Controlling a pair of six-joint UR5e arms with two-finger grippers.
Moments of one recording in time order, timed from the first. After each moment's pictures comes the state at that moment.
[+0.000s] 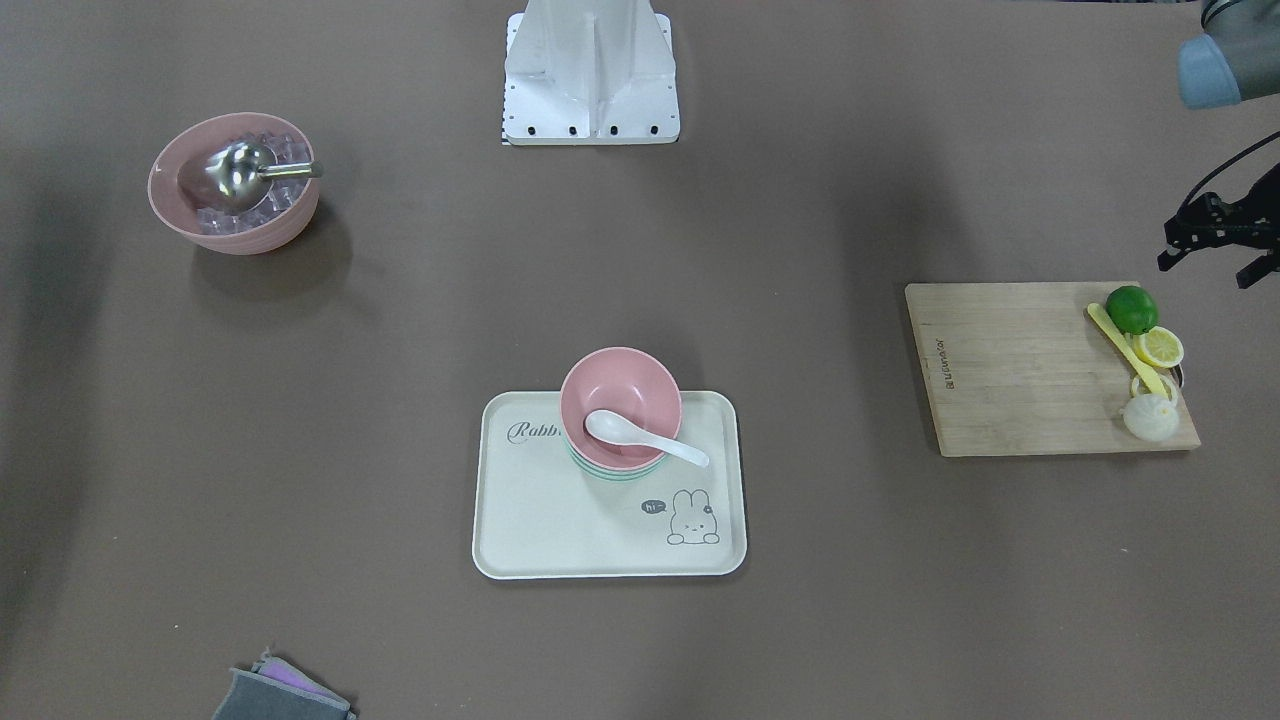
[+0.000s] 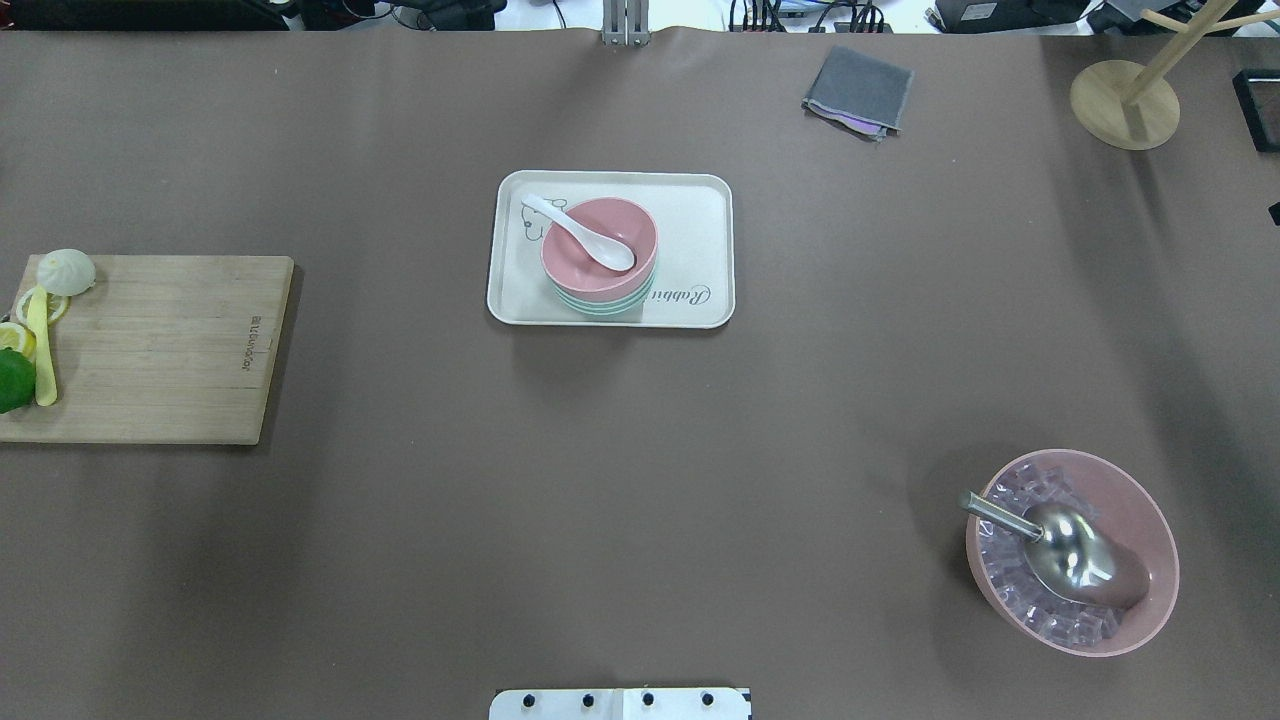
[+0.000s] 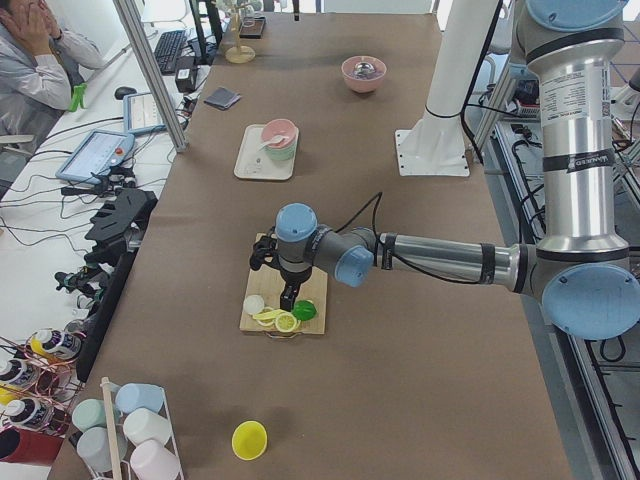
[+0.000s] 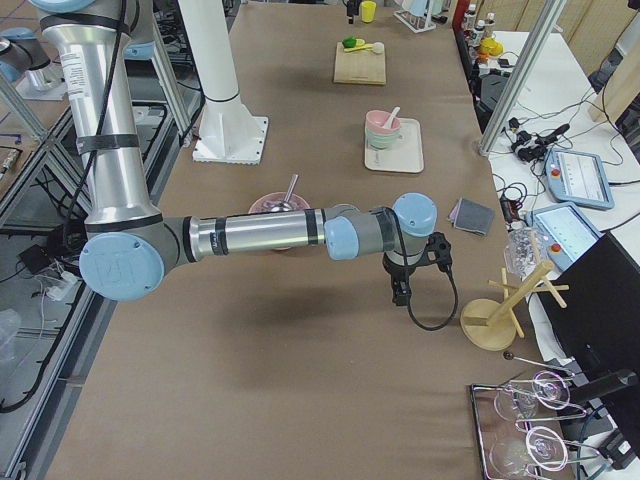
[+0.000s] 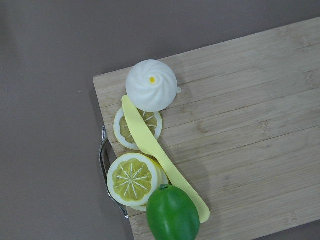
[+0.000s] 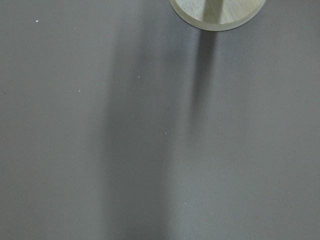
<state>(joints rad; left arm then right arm) -1.27 -1.43 -1.75 -1.94 -2.31 -0.22 1.44 -1.44 1.56 -1.48 2.39 0.08</state>
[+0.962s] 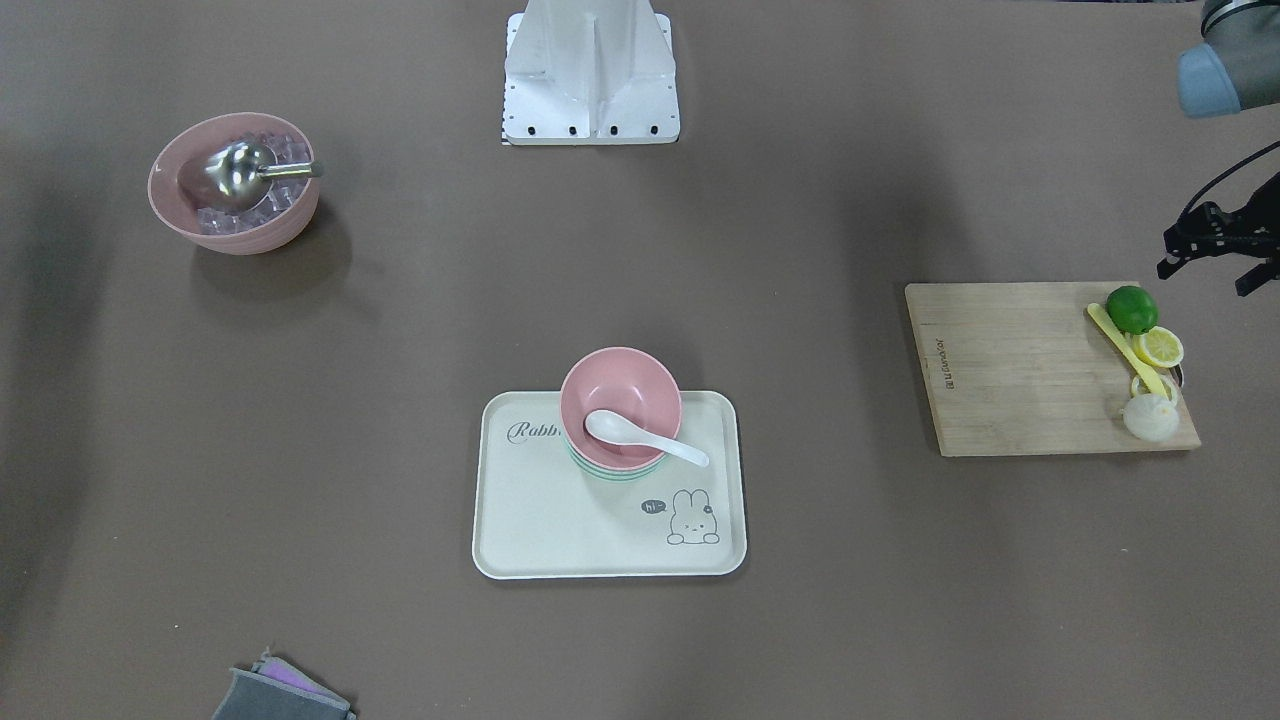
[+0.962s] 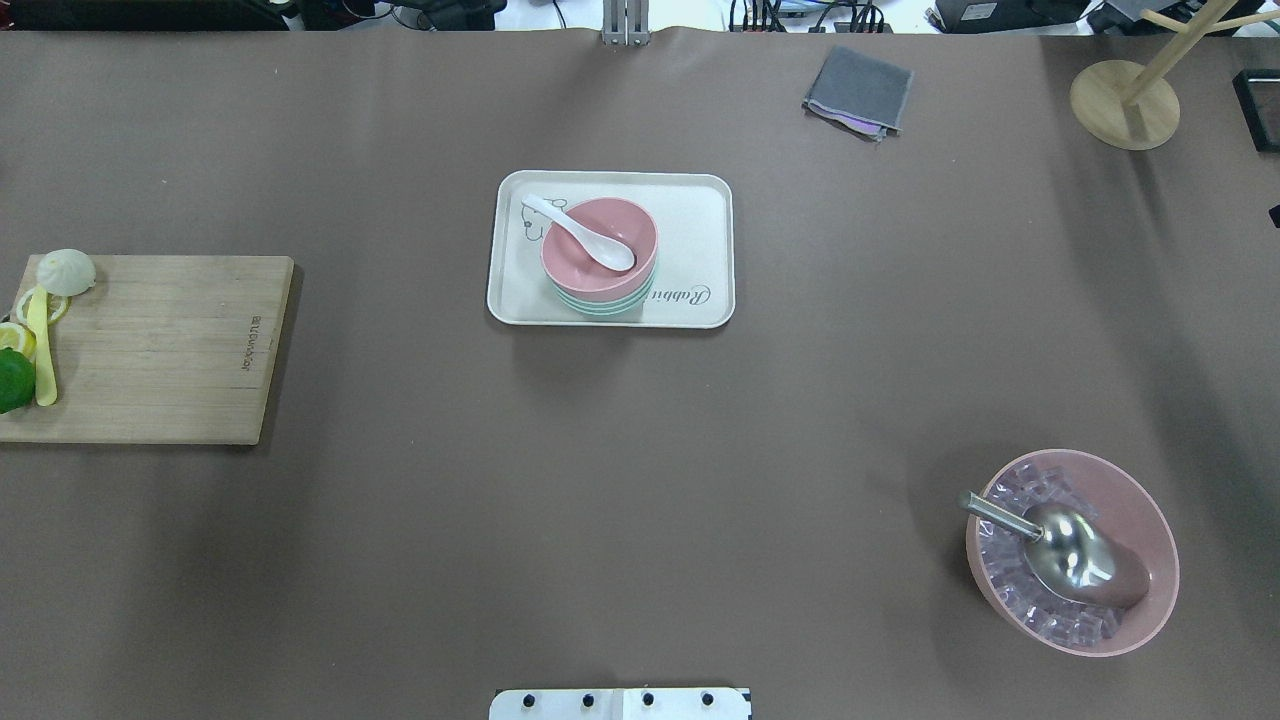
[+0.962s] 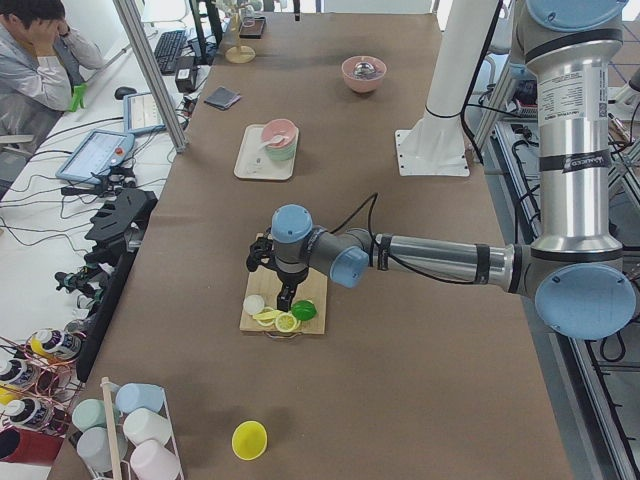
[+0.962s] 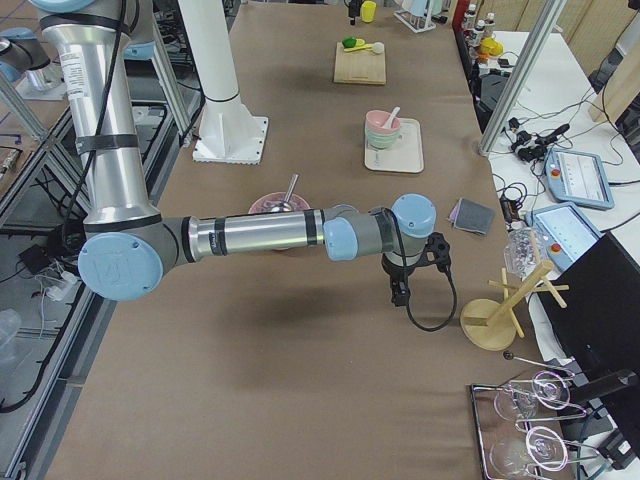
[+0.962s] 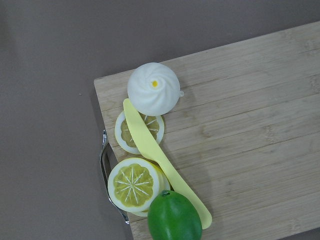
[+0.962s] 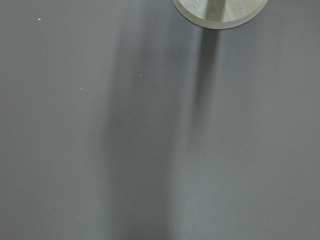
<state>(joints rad) -1.27 -1.45 -1.73 -1.94 -2.31 -0.23 1.44 -1.44 1.57 -1.48 2.40 0.08</state>
